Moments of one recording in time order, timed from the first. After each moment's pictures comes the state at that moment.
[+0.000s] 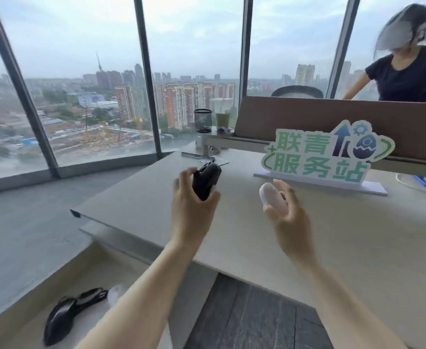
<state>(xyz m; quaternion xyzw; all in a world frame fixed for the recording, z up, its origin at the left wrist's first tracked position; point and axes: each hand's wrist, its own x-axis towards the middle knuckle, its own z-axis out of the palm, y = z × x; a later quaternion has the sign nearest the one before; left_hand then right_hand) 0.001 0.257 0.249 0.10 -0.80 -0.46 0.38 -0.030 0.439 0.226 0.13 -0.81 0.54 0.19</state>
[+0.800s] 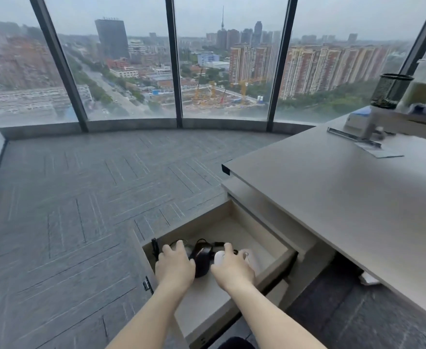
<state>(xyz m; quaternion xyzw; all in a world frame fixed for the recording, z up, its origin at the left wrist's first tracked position) 0.173 -0.056 0.035 0.51 -0.84 -0.18 -0.01 0.085 0.048 0.050 0.26 -0.91 0.18 -0.26</state>
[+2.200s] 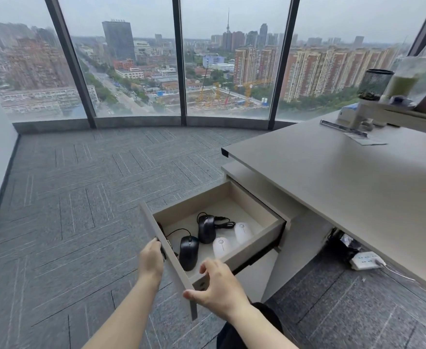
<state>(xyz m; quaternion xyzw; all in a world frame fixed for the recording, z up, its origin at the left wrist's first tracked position) 0.271 -0.024 0.006 0.54 -0.53 -0.60 0.28 0.180 0.145 0.019 0.46 -0.81 0.28 -0.22</state>
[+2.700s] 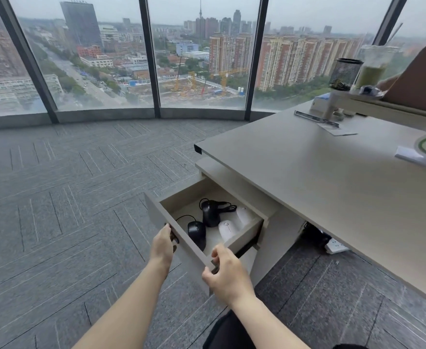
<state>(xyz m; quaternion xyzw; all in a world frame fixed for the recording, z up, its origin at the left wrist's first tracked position) 0.175 -0.008 0.021 0.44 -0.53 -0.69 0.23 0.114 0.159 0.018 0.36 -0.86 0.33 -0.15</state>
